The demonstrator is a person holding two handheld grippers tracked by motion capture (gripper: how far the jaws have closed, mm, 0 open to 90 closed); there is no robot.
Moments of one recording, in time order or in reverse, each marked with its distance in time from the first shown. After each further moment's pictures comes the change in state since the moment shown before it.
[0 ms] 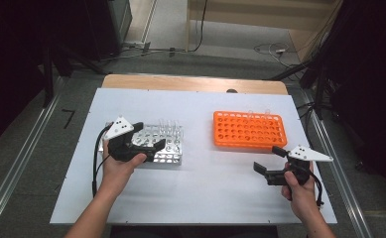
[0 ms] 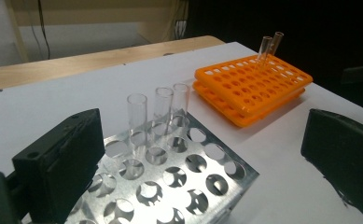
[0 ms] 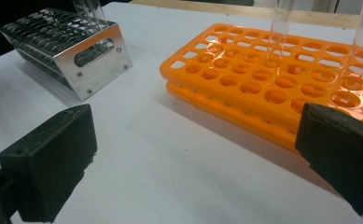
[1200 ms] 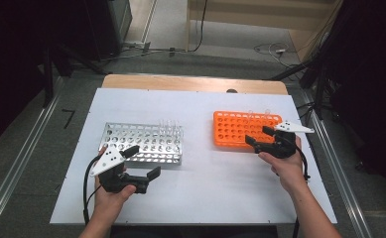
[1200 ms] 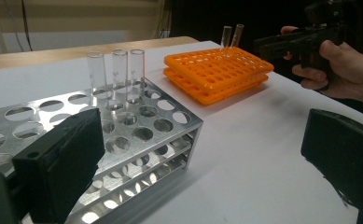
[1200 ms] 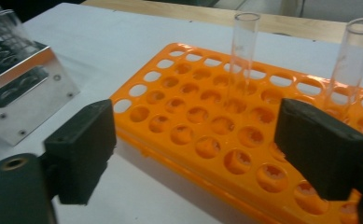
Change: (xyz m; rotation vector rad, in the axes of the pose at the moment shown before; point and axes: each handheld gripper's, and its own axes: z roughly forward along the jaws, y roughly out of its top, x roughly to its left) left arm -0.032 -0.042 -0.041 -0.042 -0.048 0.012; right arm -0.025 0.041 0.056 0.050 -0.137 0.024
